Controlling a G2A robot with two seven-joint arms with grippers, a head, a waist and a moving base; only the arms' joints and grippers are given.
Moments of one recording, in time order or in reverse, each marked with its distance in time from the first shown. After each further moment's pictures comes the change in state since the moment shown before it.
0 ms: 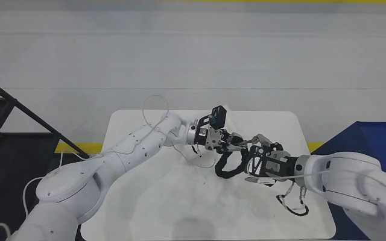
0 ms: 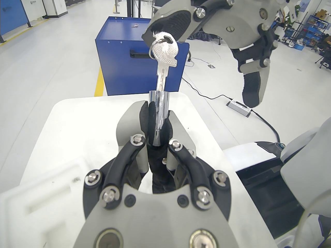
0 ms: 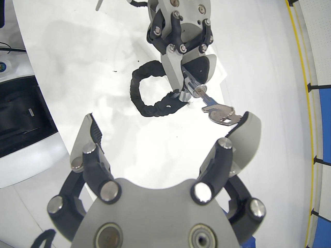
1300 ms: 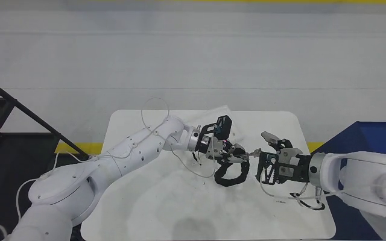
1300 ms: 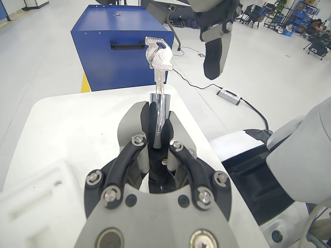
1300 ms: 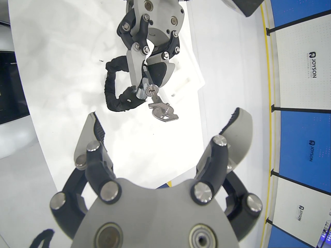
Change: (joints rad) left arm 0.012 0.056 0.000 -0.151 -0.059 0.000 -0.153; right arm -0.105 0.019 0.178 -0.013 -0.127 -0.237 -0.145
